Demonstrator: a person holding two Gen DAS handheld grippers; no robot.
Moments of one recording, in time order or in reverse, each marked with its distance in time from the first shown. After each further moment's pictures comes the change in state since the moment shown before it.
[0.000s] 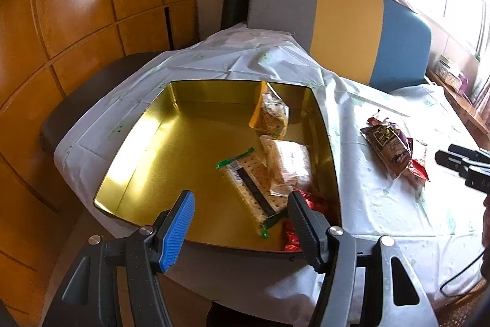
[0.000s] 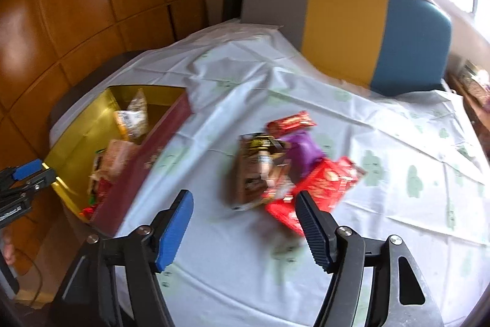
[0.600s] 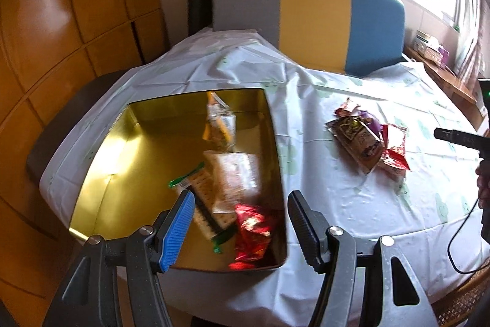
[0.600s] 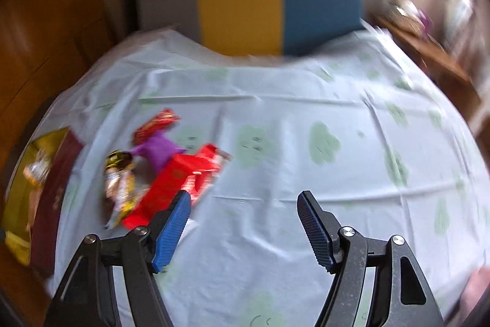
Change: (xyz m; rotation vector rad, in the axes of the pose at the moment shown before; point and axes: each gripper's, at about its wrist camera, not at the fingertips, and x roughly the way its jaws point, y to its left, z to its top) left arm 0.004 -0.061 0.015 0.137 0.004 -0.053; right arm 0.013 -0.145 -0.013 0.368 0.053 -0.219
